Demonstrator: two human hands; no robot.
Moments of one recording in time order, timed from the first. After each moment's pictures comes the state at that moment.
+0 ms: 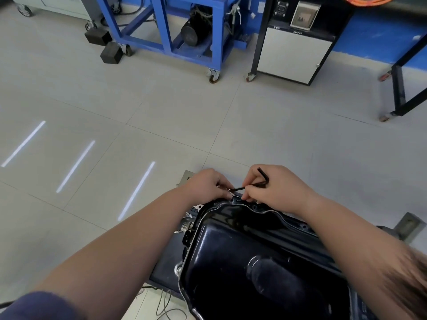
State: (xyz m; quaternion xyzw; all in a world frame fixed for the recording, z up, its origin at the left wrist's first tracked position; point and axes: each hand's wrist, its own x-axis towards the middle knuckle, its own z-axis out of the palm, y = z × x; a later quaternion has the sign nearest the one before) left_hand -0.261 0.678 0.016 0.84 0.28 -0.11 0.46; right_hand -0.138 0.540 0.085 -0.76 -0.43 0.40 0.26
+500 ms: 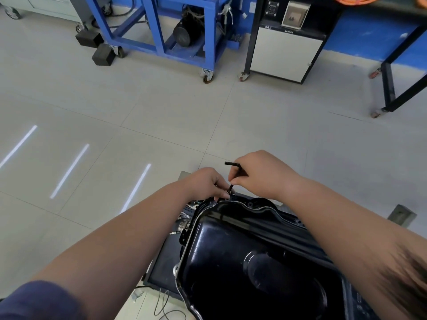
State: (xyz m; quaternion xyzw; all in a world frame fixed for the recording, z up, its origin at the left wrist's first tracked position) left_hand -0.255 0.680 0.016 0.82 0.24 -0.16 0.49; right_hand -0.139 0.569 0.097 -0.77 -0.57 0.28 0.09
